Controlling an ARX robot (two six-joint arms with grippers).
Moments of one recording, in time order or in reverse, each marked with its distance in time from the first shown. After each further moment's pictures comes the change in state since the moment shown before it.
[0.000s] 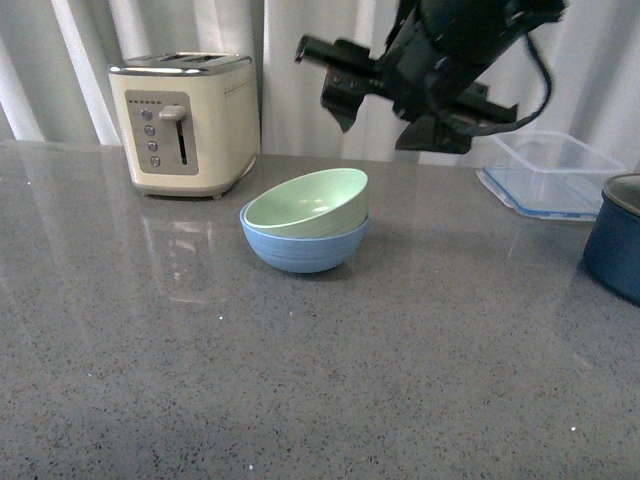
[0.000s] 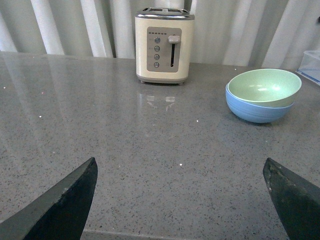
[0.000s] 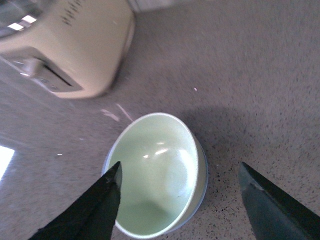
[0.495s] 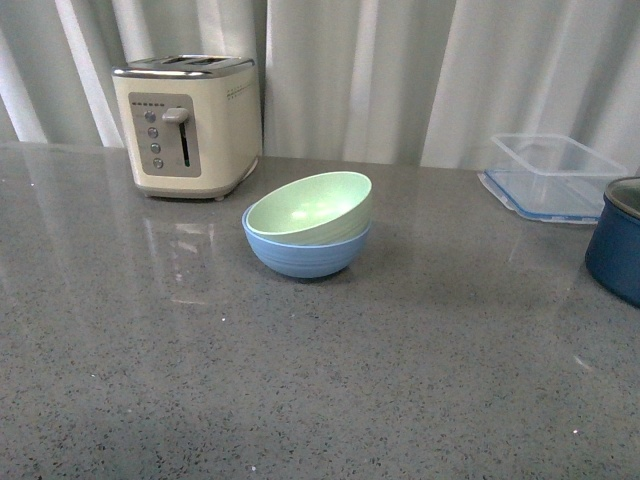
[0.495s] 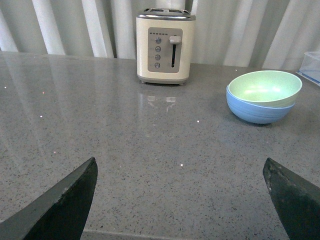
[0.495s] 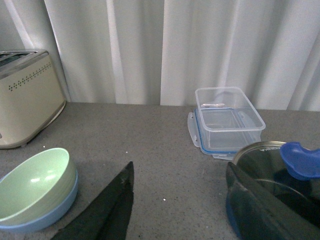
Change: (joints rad) left arm 0.000 0.000 0.000 0.000 -0.001 0.000; right arm -0.147 -0.620 -0.871 0.721 0.191 -0.382
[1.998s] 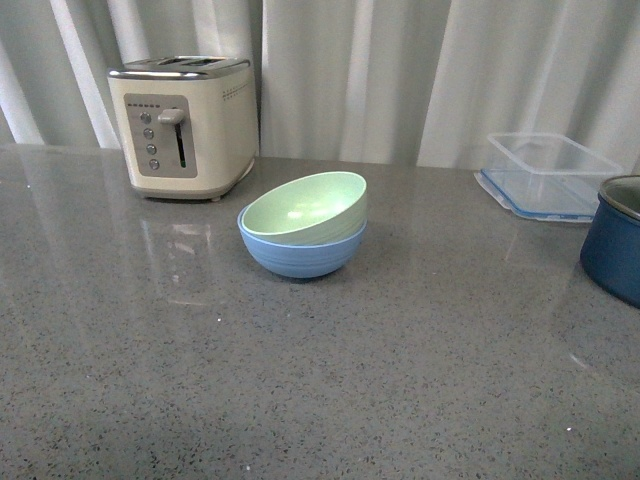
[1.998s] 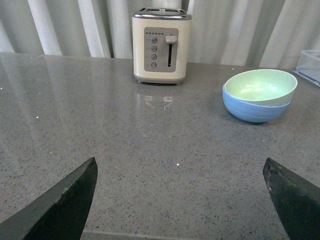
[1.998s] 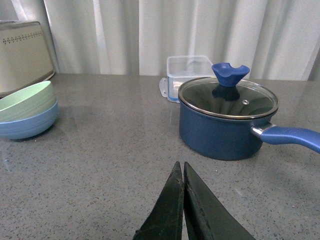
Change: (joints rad) left arm 0.000 0.000 0.000 0.000 0.003 0.000; right arm -0.239 -0.856 -0.633 -0.200 -0.227 -0.043
